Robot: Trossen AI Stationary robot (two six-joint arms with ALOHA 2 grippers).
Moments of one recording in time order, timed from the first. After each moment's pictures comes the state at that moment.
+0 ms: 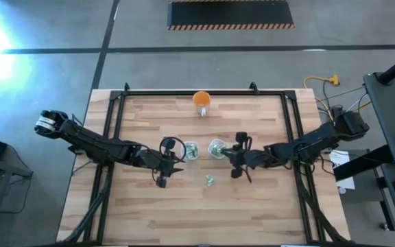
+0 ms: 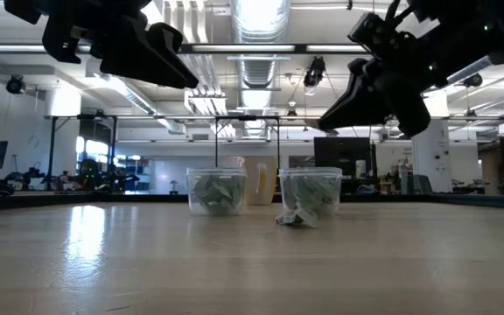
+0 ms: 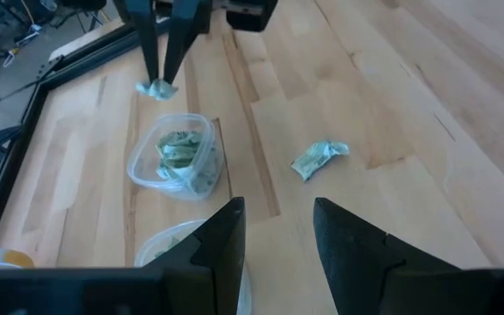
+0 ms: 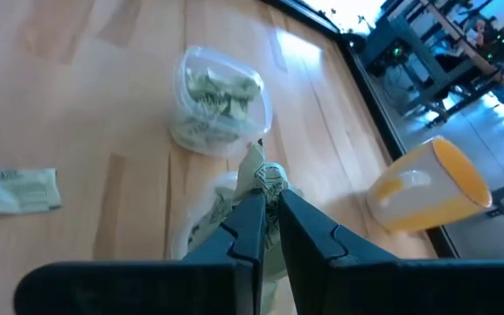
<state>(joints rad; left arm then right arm) -0.28 1.24 0.71 0.00 -0.27 0.22 0.25 1.41 0.56 0.30 0.58 -0.22</state>
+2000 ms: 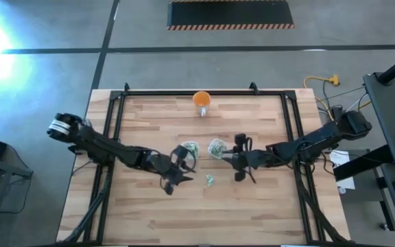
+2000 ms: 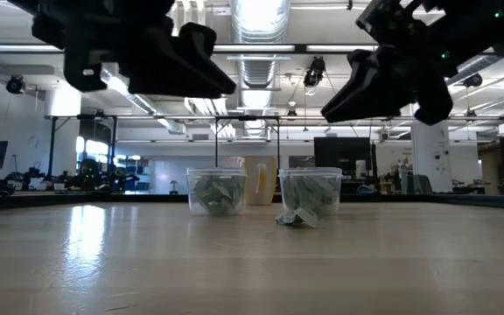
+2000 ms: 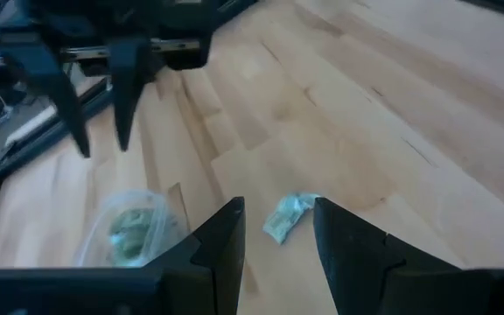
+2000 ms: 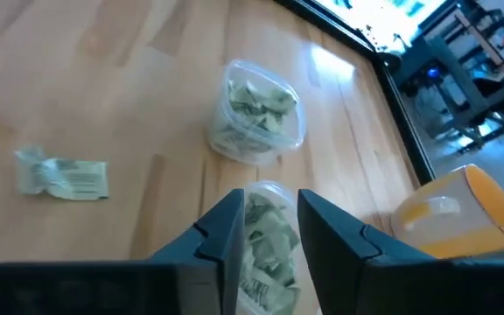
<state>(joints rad) -0.28 1.45 0.72 0.28 -0.14 0.40 0.27 1.37 0.57 0.25 0.49 -0.27</state>
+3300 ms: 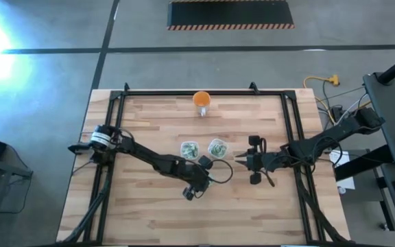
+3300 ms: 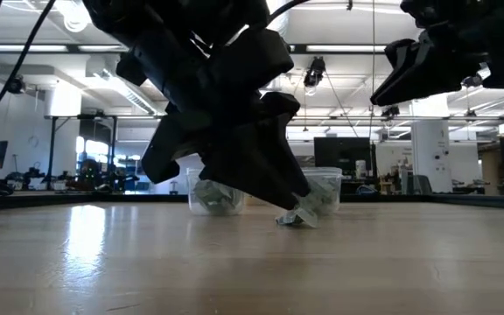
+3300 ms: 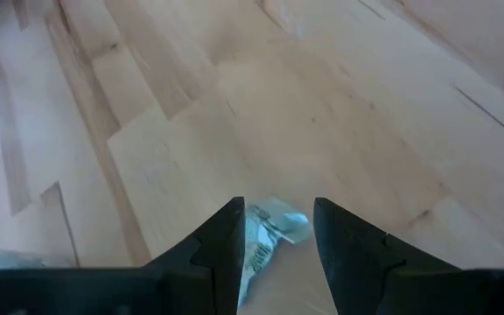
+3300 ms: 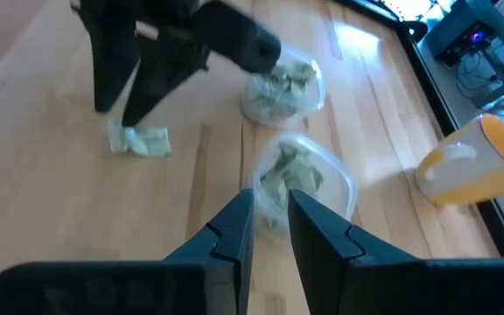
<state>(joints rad) -0.24 1.94 1.12 0.09 -0.04 0.45 0.38 1.09 0.54 -0.10 0.49 -0.05</state>
